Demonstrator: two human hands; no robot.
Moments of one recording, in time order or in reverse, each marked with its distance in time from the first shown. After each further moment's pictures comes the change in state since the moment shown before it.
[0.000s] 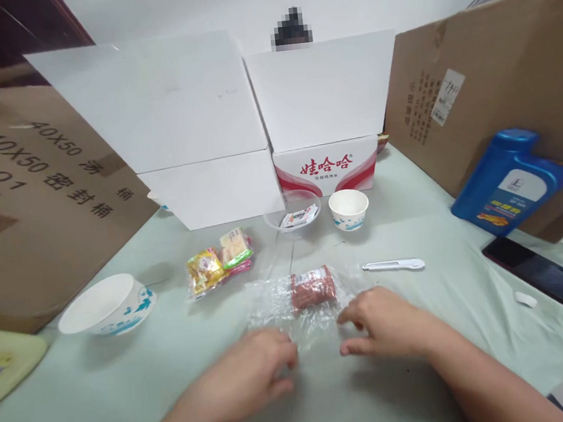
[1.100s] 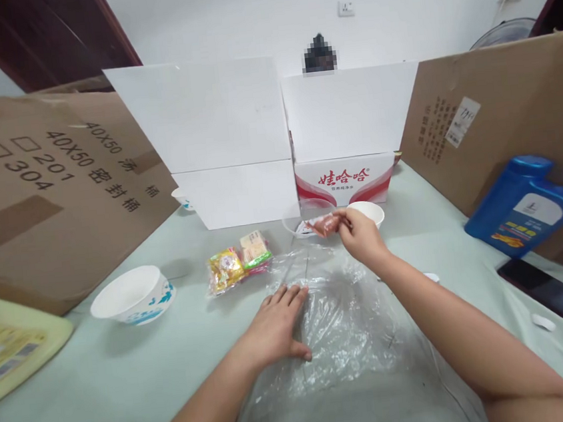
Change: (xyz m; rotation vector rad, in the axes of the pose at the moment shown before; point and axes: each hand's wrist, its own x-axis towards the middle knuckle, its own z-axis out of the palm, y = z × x) left_hand 0.026 -0.038 0.011 -0.014 -0.123 -0.415; right_hand 0.119 0.040 -0.051 0.279 0.869 0.173
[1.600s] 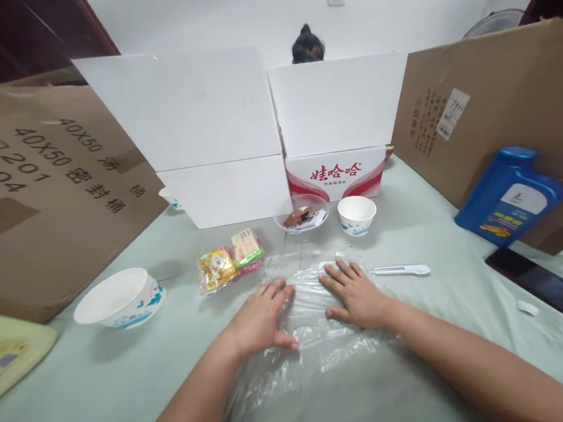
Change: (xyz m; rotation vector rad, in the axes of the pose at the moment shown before) left_hand 0.000 -0.019 -0.006 -0.009 0.049 0.002; right_hand -0.111 0.030 0.019 -0.478 -0.708 -0.242
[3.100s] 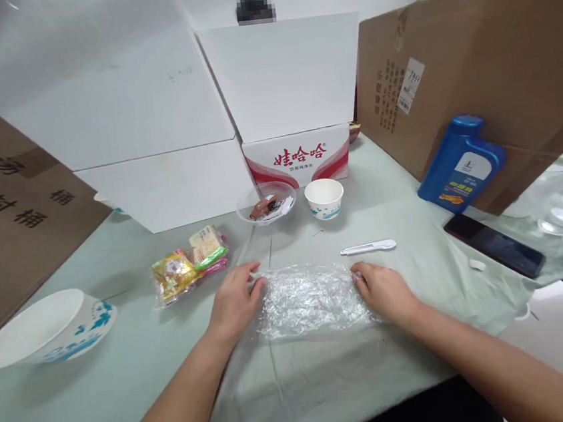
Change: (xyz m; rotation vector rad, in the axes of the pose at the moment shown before) left_hand 0.024 0.008 0.014 -0.195 0.547 -0.025; right_hand -0.087 0.013 -0.020 0.134 0.140 0.600
